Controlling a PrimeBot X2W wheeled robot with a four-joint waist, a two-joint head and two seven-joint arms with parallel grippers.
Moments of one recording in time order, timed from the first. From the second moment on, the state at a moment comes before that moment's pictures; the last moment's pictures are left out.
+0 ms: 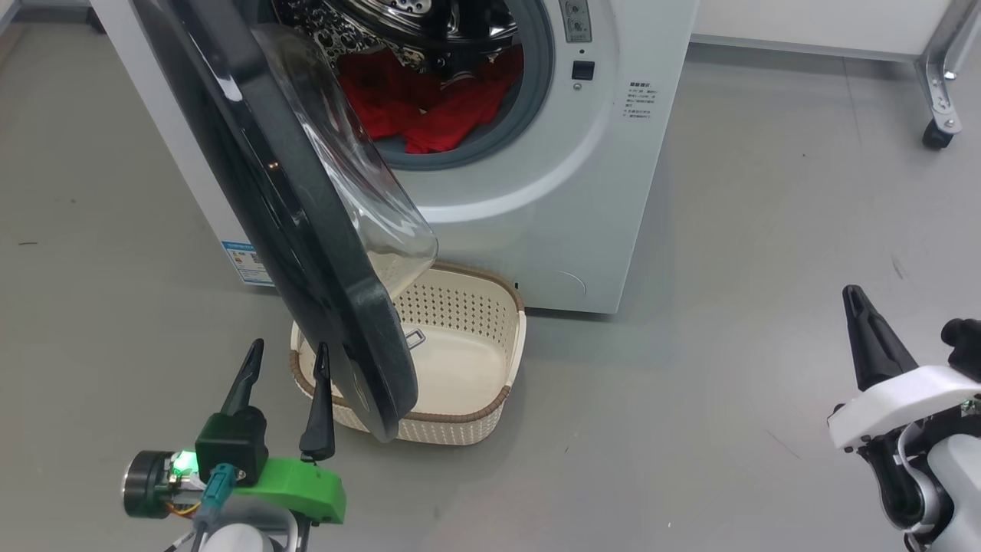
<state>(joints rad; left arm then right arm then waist) -0.11 0.04 -0.25 0.24 -0.23 0.12 -0.25 -0.21 -0.50 0.47 0.30 0.94 0.04 -0.26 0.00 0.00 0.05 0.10</state>
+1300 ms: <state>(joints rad) -0.09 0.04 -0.25 0.25 -0.28 0.12 -0.25 -0.05 -0.39 0.32 0.16 0.68 -0.03 -0.26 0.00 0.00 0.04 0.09</state>
